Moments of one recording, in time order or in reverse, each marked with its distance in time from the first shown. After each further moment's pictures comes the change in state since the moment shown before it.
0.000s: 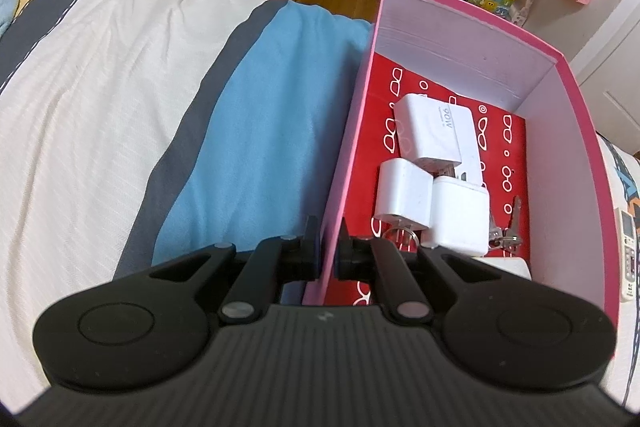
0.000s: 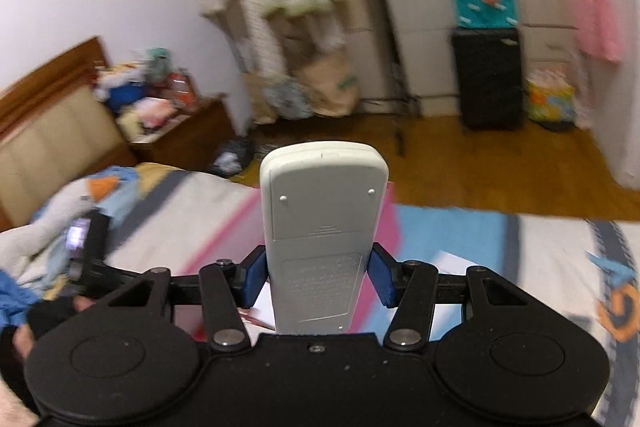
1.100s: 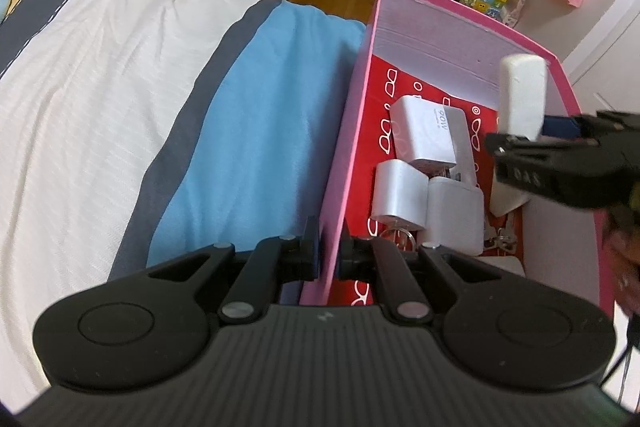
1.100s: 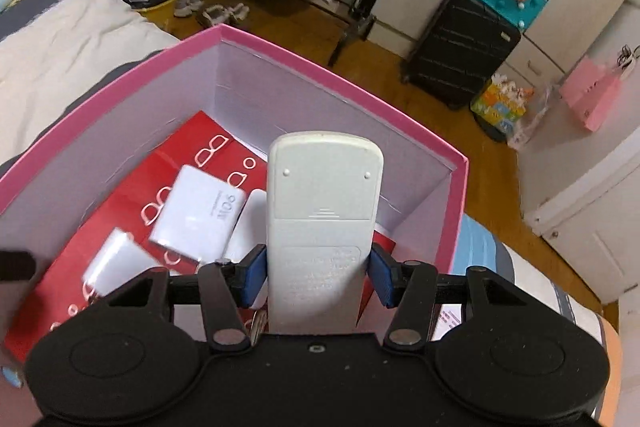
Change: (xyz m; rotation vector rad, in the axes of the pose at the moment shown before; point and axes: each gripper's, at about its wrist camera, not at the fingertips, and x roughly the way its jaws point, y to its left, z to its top) left arm 0.001 0.004 0.000 0.008 -0.003 -0.034; right arm 0.226 0.065 0.005 -0.379 0.408 -0.494
